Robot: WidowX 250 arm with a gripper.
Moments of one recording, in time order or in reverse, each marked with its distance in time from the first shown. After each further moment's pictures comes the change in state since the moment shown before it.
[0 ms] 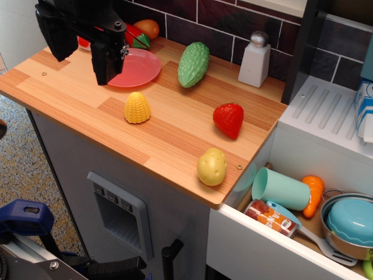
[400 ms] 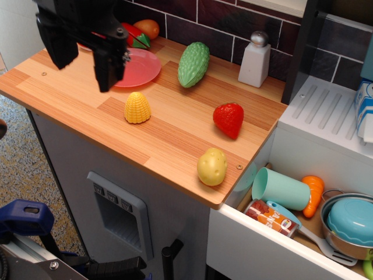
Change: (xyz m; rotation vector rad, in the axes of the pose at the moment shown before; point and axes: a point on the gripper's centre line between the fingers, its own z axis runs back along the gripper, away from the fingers) arm 0.000 -0.017 -0.006 -0.025 0.023 0.029
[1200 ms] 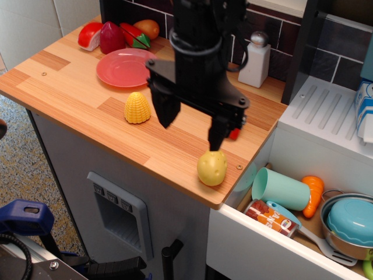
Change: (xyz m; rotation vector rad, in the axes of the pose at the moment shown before) arm 0.019 -0.106 -0.046 -0.079 -0.012 0.005
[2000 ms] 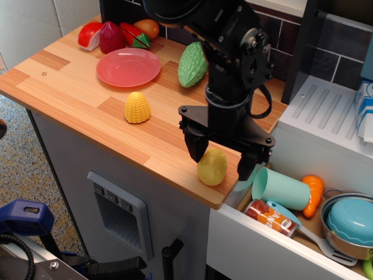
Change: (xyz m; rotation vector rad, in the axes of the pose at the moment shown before) arm 0.012 -0.020 -0.050 -0.020 -0.039 0.056
